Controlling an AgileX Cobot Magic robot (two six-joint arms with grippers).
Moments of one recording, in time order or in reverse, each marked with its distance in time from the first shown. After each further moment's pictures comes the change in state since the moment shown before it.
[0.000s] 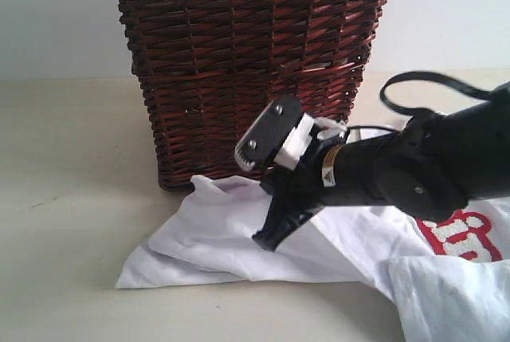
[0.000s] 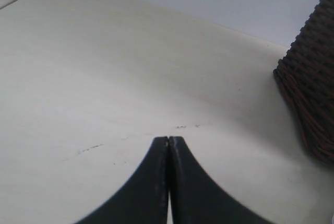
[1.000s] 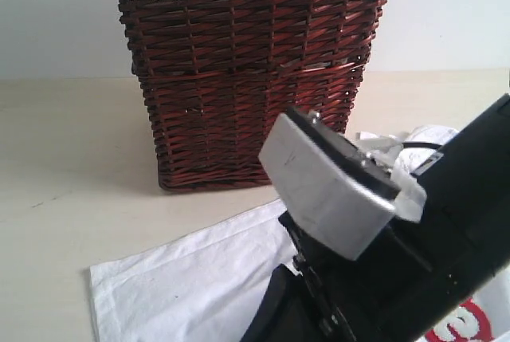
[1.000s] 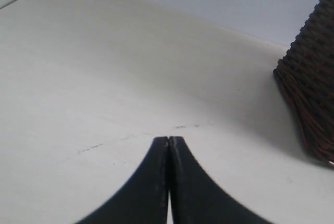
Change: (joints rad) left arm 0.000 0.000 0.000 0.000 0.000 0.000; right arm 0.006 -0.404 0.031 1.313 1.235 -1.274
